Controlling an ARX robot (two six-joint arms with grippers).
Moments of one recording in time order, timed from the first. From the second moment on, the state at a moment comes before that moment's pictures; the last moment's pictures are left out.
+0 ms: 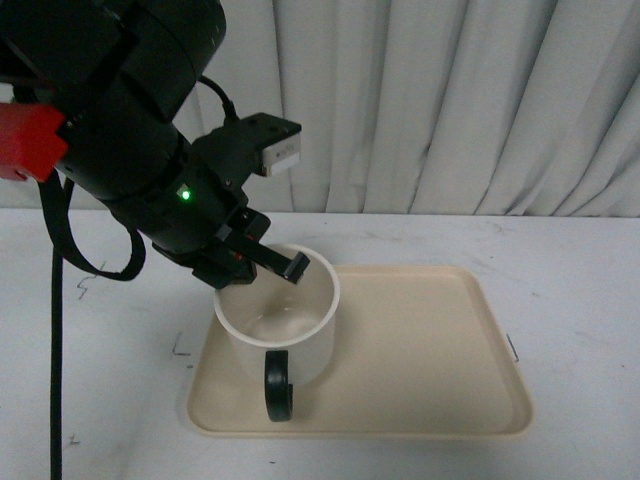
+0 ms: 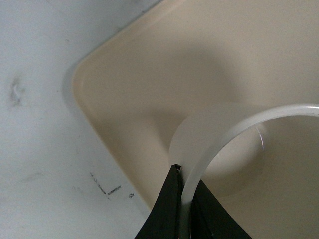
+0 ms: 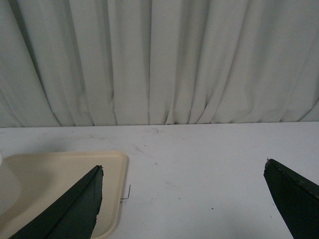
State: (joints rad) left arm -0.34 1.93 1.24 -0.35 0.05 0.27; right arm -0.01 0.00 0.01 0.00 0.00 -0.01
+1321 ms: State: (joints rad) left arm -0.40 1.76 1.28 -0.21 0.09 0.25; right arm -0.01 0.00 0.01 0.00 0.00 -0.01
